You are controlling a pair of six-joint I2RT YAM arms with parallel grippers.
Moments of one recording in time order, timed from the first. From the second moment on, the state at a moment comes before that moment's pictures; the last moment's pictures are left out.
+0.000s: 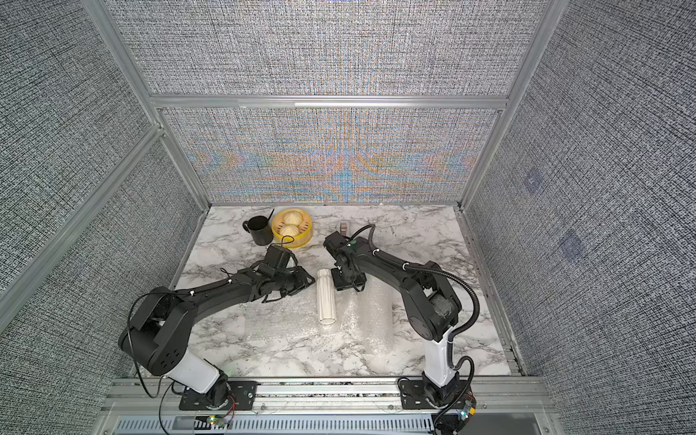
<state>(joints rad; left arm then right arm) -0.56 1.59 0.85 -0.16 0.31 -0.88 0.69 1.93 1.48 -0.92 0.02 0.42</state>
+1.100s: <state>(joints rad) -0.45 1.36 0.66 -0.14 0.28 -0.92 0.82 2.02 1.57 -0.70 -0.21 0.53</state>
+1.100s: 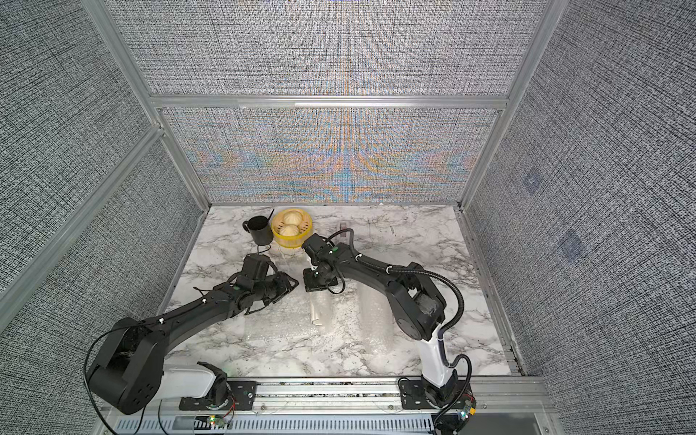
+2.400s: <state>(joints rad) -0.39 1.78 0.78 0.24 0.55 -0.92 0.84 2.06 1.55 -0.56 -0.19 0.55</state>
